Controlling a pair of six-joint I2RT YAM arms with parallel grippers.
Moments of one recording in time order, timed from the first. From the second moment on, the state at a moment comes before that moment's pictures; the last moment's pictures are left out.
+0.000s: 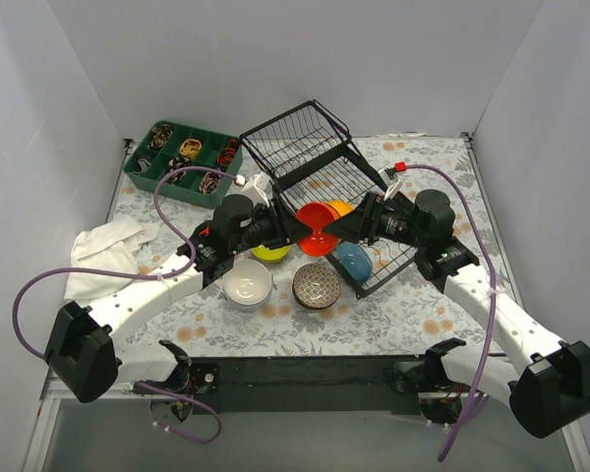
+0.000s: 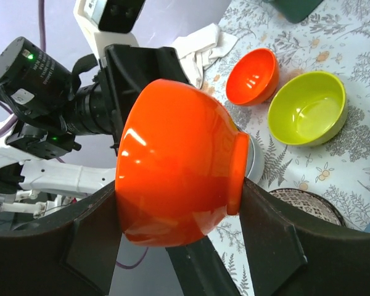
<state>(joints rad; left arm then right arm) -0.68 1.24 0.89 0.02 0.18 -0.87 0.44 1.04 0.78 0.14 -0.71 0.82</state>
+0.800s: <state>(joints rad) -0.55 1.10 0.91 -0.35 -0.16 -0.70 0.46 1.04 0.79 -0.08 -0.53 0.62</state>
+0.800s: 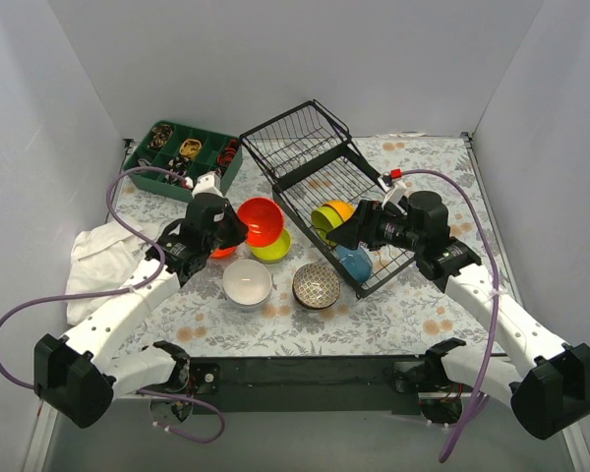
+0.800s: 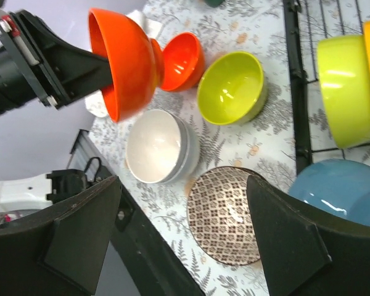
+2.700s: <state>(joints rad) -0.17 1.08 0.91 -0.54 -0.02 -0.59 0.46 1.12 0.89 -0.56 -0.33 0.12</state>
